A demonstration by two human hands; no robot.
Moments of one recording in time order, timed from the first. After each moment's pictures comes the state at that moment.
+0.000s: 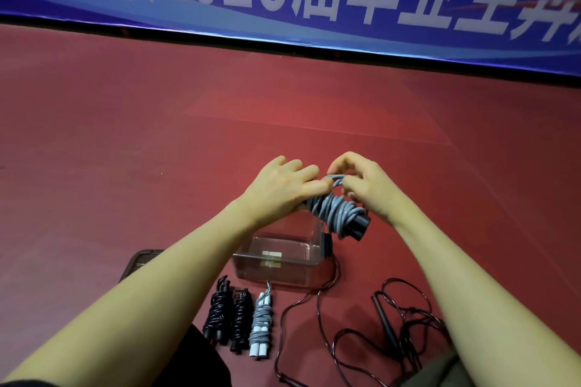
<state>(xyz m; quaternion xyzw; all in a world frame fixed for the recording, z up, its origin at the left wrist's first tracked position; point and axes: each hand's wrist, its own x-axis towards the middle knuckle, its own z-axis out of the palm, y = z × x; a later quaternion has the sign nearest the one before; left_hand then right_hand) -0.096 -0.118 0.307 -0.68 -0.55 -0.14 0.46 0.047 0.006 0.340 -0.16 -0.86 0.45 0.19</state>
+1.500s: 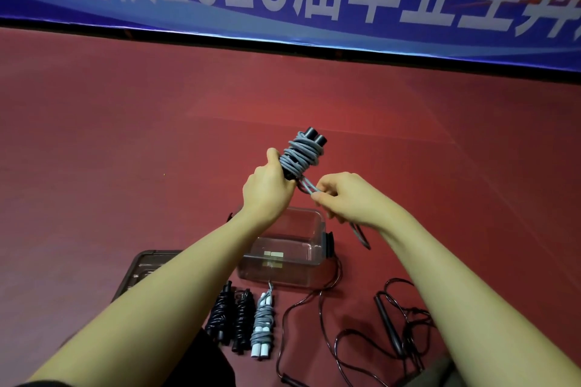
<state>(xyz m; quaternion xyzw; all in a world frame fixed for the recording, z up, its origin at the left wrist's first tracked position) -0.078 -0.116 0.308 -0.33 -0.88 -0.34 0.05 0.037 -0.012 0.337 -0.18 -0.94 0.29 0.06</state>
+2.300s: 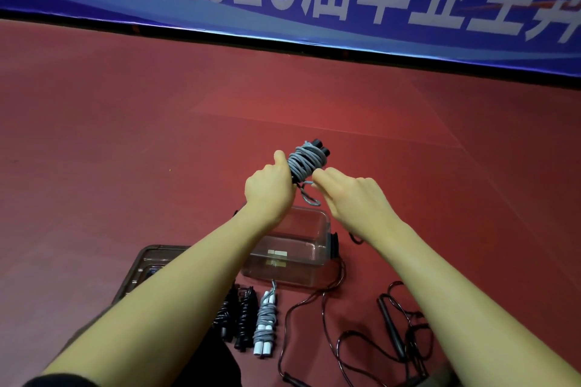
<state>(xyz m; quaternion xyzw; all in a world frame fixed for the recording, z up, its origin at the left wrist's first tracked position) -0.088 -0.115 0.305 -0.33 -0.92 -0.17 0.09 0.033 -0.025 0.321 -0.06 -0.95 -0.09 0.28</state>
